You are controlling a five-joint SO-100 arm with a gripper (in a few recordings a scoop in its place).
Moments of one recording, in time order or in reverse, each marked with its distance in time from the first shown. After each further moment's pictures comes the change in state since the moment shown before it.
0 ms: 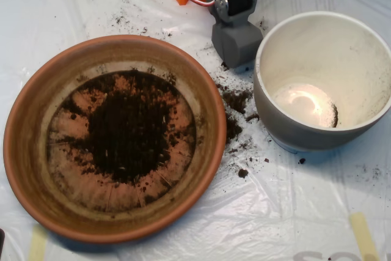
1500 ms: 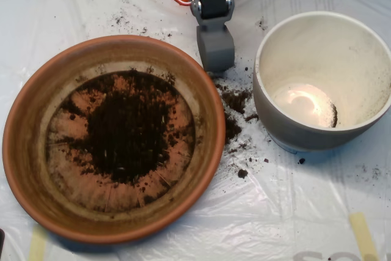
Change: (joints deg) arm 14.5 1.0 -0.6 0.0 2.5
